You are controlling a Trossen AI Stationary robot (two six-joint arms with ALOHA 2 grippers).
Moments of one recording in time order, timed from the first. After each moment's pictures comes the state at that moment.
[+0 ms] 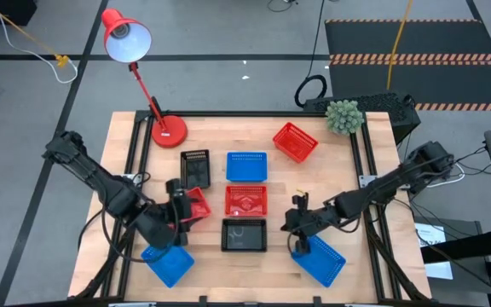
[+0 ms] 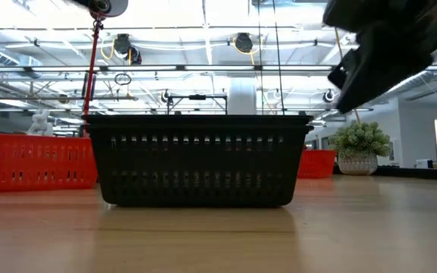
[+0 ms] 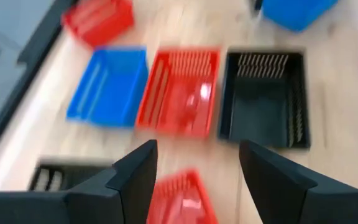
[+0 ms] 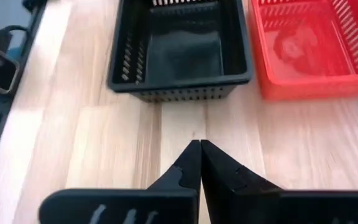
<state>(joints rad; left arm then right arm) -0.68 1.29 1.14 -0.90 -0.67 -0.61 0.45 1.40 0.71 -0.13 0.18 0.46</state>
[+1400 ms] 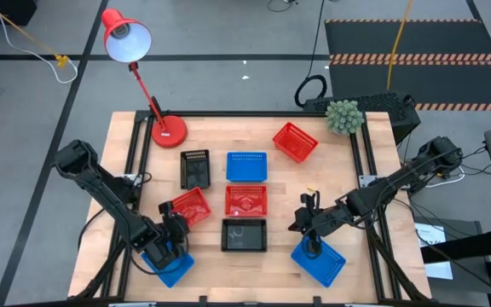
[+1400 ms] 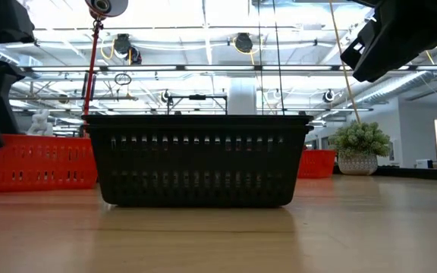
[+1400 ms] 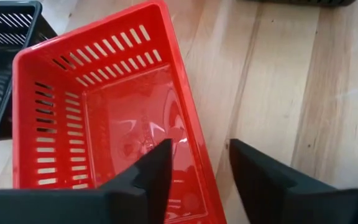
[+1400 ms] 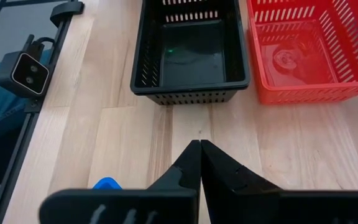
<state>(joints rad) -0.84 1.49 0.76 -0.69 -0.58 -1.02 0.50 1.27 0.71 -0.22 0.22 0.47</state>
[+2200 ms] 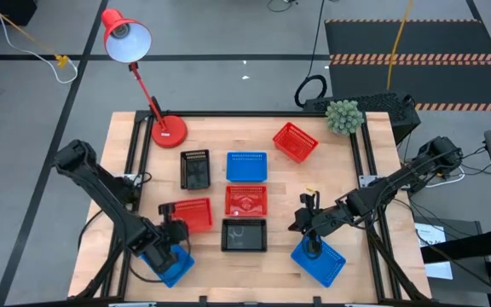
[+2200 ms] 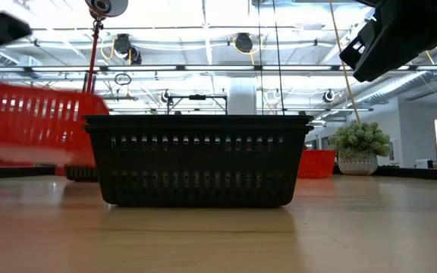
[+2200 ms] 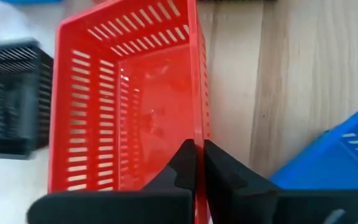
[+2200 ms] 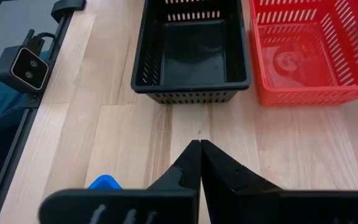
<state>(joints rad) -0.82 1.48 1.01 -0.98 -0.45 -0.86 0.50 1.27 0.71 -0.22 0.21 0.45</state>
